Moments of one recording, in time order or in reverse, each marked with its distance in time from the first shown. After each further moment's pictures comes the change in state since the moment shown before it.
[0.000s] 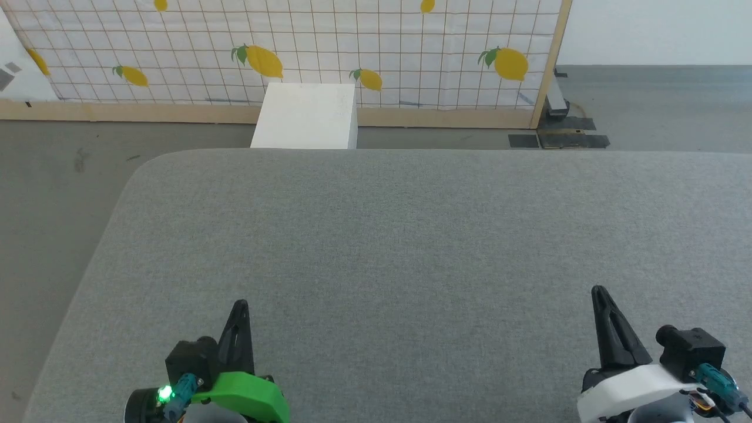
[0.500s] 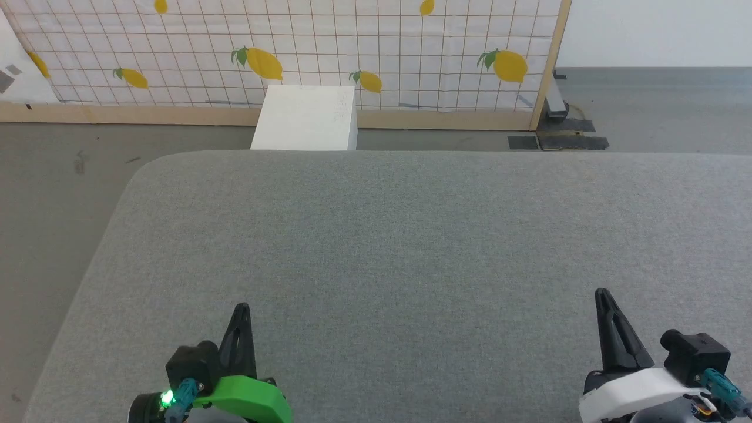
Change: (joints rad) left arm 0.000 0.000 -0.013 0.022 -0.031 0.011 -0.032; right arm 0.000 0.000 -0.005 0.025 0.029 0.000 -0.030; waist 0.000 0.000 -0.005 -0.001
